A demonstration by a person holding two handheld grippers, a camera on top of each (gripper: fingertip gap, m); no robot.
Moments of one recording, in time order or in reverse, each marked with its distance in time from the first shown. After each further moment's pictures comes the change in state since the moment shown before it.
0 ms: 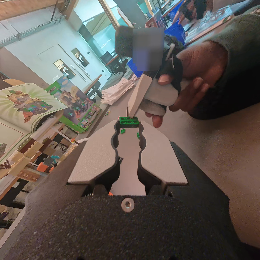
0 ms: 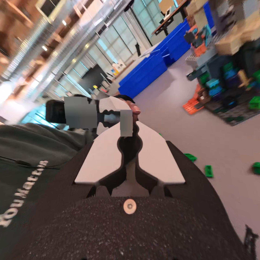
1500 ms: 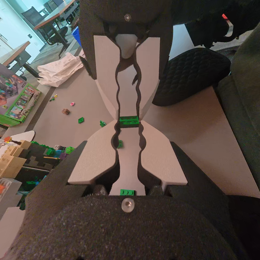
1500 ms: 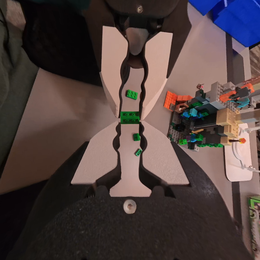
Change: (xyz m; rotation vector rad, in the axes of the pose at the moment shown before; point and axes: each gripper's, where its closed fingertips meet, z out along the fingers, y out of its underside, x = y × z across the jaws) left arm 0.036 0.014 -0.005 -0.136 0.399 -0.161; right arm 0.006 0.044 -0.003 -0.778 0.123 -1.129
